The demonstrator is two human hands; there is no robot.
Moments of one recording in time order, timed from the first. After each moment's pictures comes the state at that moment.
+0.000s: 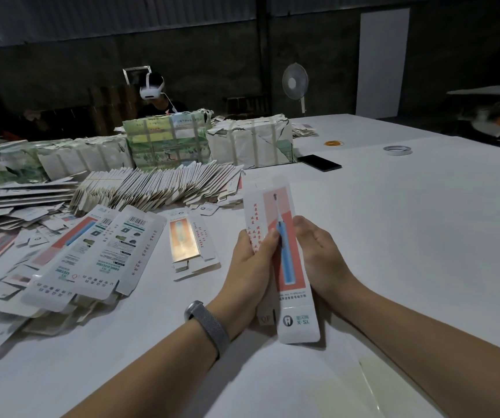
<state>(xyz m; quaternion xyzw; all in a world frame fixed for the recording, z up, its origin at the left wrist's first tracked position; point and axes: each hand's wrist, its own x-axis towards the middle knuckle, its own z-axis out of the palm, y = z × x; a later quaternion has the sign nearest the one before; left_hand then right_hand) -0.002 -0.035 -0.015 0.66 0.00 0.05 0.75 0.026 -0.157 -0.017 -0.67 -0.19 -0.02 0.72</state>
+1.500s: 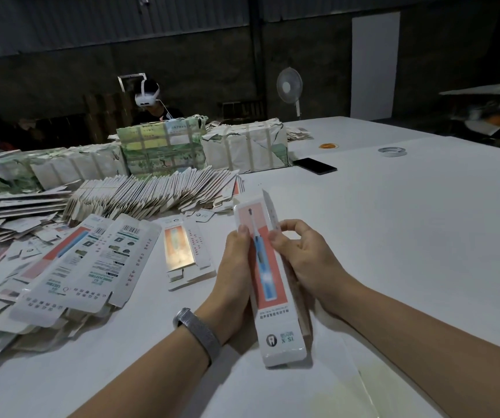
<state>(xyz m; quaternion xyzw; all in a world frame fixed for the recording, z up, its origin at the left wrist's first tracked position) 0.003 -0.025 -0.016 0.62 0.01 0.04 0.78 0.029 -0.160 -0.013 -0.68 -0.17 0.04 0.71</state>
